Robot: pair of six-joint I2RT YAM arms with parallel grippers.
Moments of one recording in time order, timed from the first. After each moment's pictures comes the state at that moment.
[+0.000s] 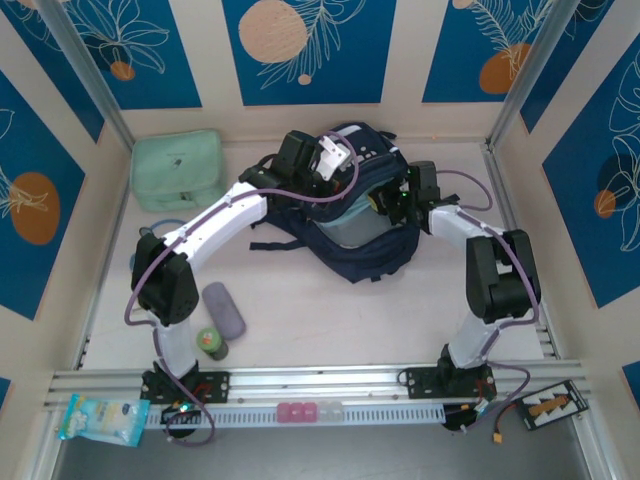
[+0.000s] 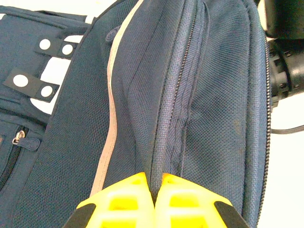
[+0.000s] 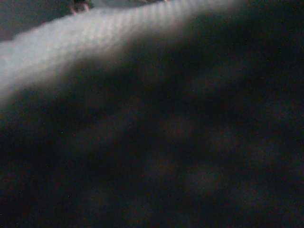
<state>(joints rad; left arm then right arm) -0.66 1.86 1.73 -0.49 0.28 0.05 0.19 1.74 1.08 -0.02 -0.48 1.24</state>
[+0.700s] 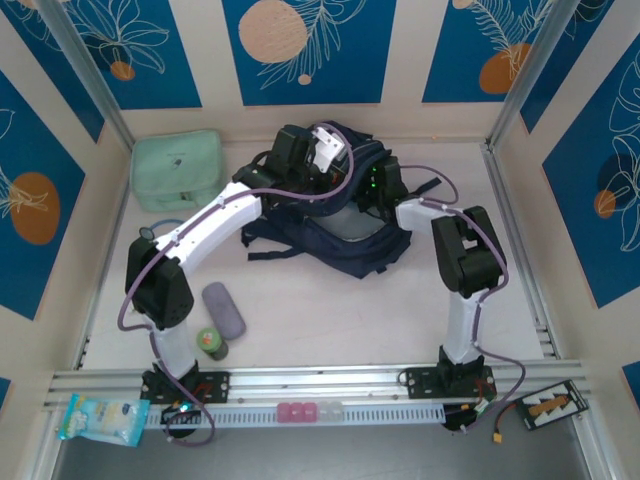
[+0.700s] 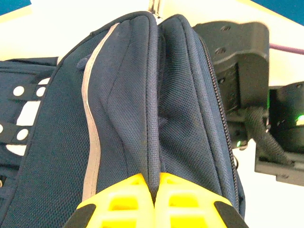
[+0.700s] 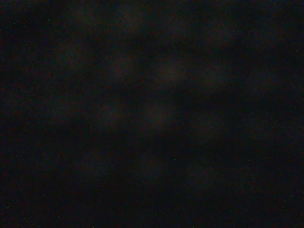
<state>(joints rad) -0.66 1.82 1.72 -0.44 0.25 0.01 0.34 1.99 1.23 0.27 -0.29 1.43</state>
